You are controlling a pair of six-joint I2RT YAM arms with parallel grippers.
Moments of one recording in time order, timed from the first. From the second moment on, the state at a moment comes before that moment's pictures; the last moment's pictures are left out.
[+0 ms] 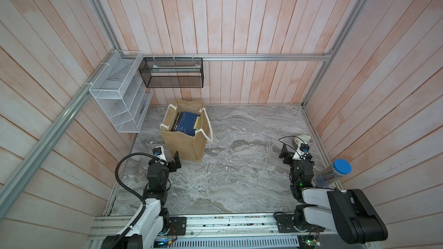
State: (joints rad) left arm 0.01 0.89 0.08 0.56 -0.03 -0.12; right arm 0.10 1.27 0.06 1.11 0.29 0.11
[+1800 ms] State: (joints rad) left arm 0.02 1.57 0.26 1.19 0.00 -0.02; right arm -0.03 1.56 0.18 1.34 0.19 0.08
